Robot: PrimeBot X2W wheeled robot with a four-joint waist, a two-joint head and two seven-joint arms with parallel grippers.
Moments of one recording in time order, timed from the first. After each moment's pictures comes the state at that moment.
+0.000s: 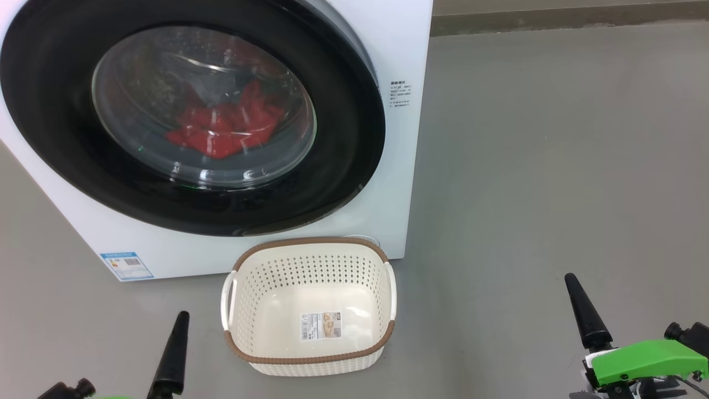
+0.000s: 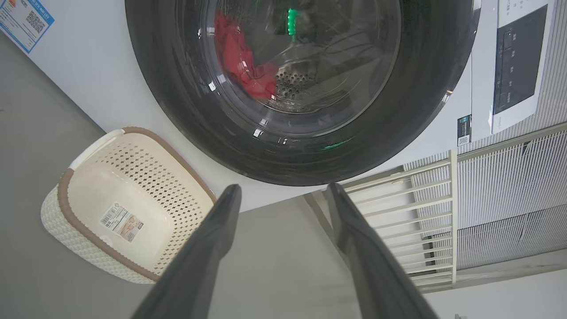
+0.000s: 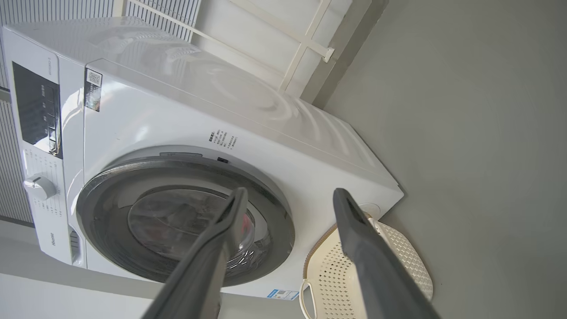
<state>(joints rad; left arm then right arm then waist) -0.02 0.04 0.06 0.24 -1.24 -0.12 0.02 -0.02 -0.02 -0.08 0.29 1.27 0.13 0.02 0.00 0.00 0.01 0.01</state>
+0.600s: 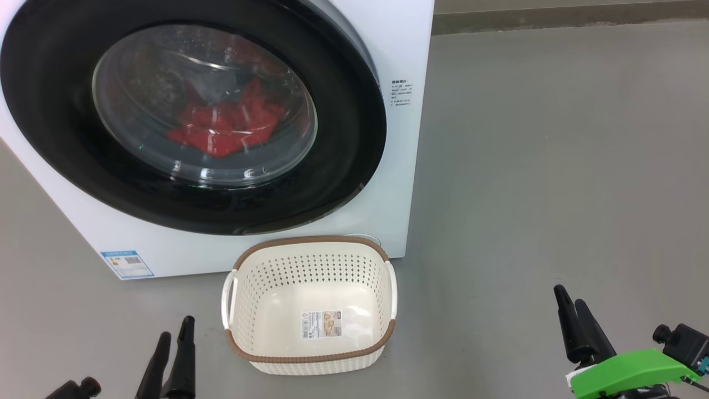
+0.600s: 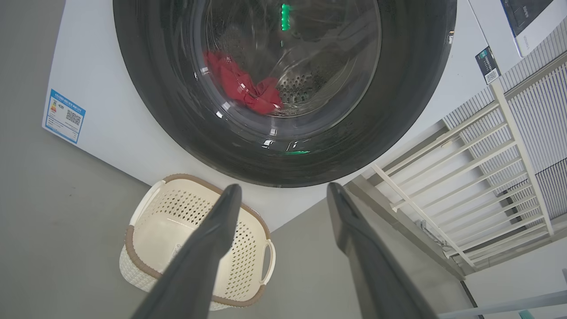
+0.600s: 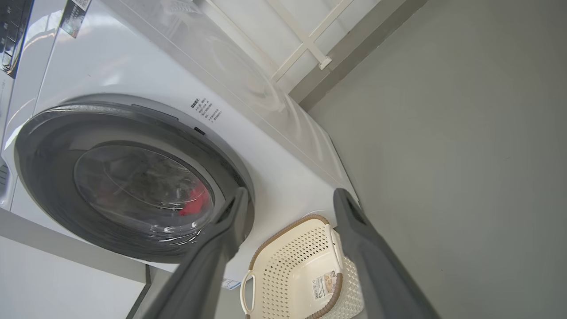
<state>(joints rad) 0.02 0.03 0.05 0.19 -0.88 -0.12 -0.06 0.01 -0.03 -0.05 0.29 0.97 0.13 -0.06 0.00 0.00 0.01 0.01</state>
